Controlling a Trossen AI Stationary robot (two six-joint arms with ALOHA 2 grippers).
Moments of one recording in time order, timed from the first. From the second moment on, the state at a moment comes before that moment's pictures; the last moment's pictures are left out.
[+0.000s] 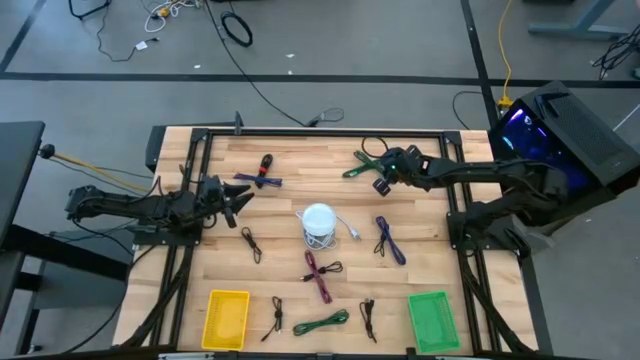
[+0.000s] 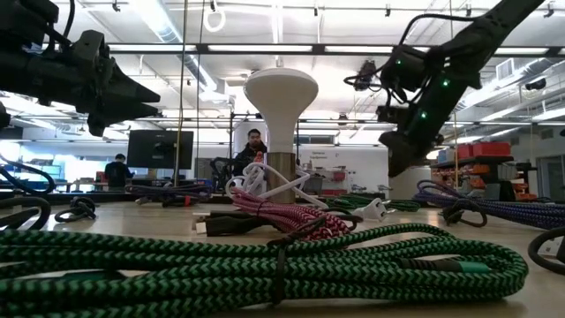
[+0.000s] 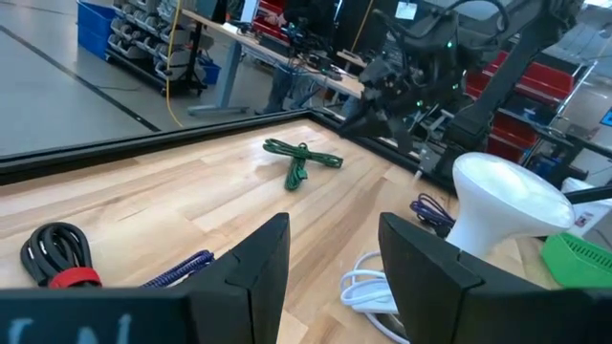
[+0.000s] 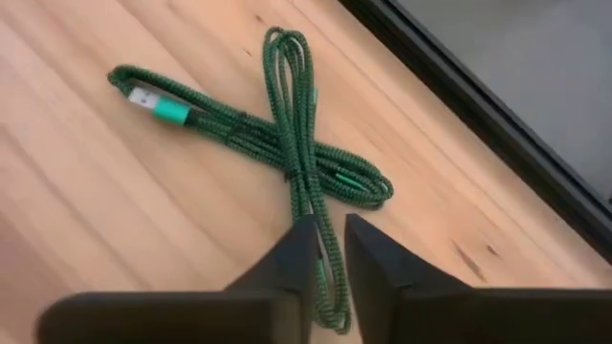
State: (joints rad) left arm -0.09 0.19 0.01 0.10 -0.56 -0.43; right arm -0.45 1.36 0.64 -0.22 0.38 0.14
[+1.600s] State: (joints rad) left arm -0.09 0.19 0.01 0.10 -0.57 -0.43; right arm -0.46 1.59 0.63 -0.11 0.43 0.16
